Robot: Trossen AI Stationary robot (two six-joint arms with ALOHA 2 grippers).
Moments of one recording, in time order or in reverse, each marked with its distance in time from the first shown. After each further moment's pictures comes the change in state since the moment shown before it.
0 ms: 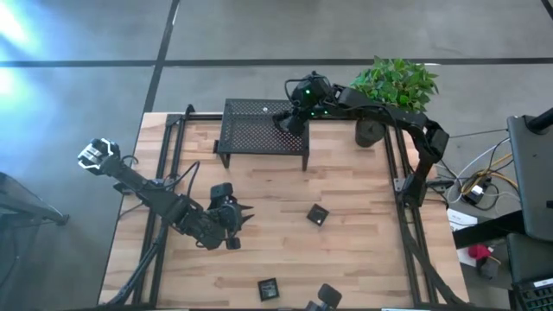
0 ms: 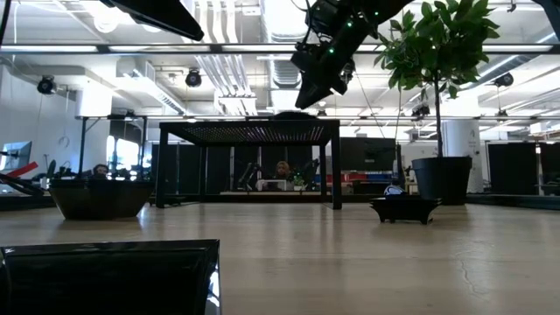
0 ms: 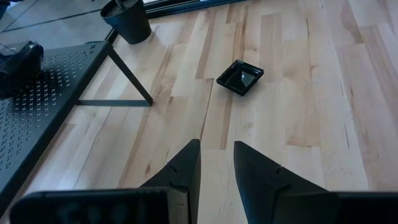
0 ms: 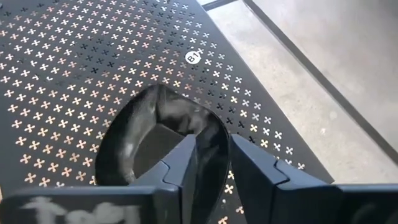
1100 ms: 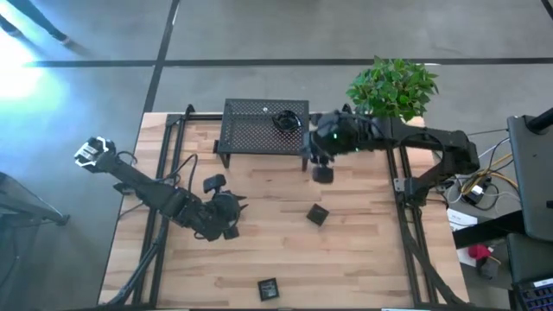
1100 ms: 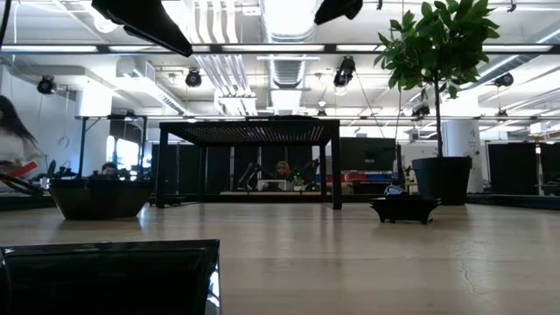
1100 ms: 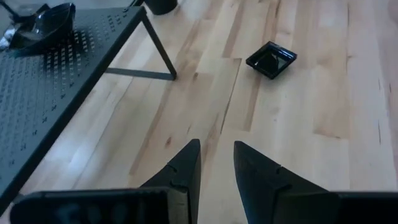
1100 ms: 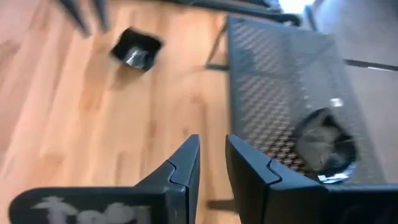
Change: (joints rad) left arm 0.050 -0.053 0.000 -0.158 0.003 -0.143; right arm 0.411 -0.284 -0.011 -0.257 0.000 -0.163
